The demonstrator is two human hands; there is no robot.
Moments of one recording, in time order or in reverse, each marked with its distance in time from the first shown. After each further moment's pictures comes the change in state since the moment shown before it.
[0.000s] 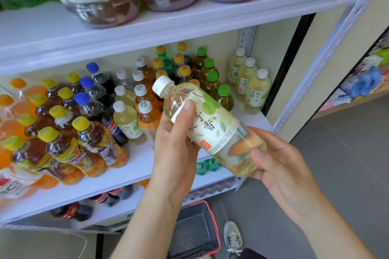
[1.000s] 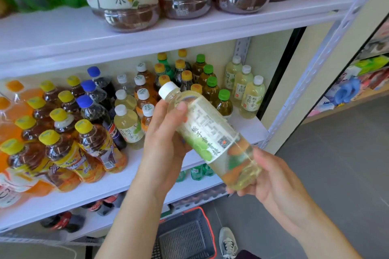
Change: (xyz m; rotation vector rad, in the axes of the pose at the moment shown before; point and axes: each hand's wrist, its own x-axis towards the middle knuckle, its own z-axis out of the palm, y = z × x) left_hand 0.004 0.031 -0.031 0.162 -0.134 -0.040; right_hand -0.018 0.004 0.031 0.047 -0.016 0.113
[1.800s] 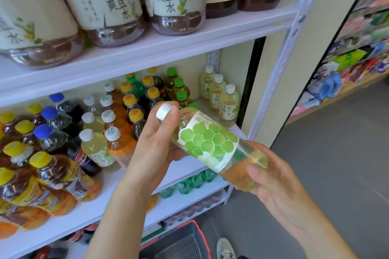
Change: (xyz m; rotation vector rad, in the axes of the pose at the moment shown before) left_hand 0.044 -0.019 0.042 0.287 -0.058 -0.063; right_hand 0.009 -0.012 -0.075 0.013 0.072 -0.137
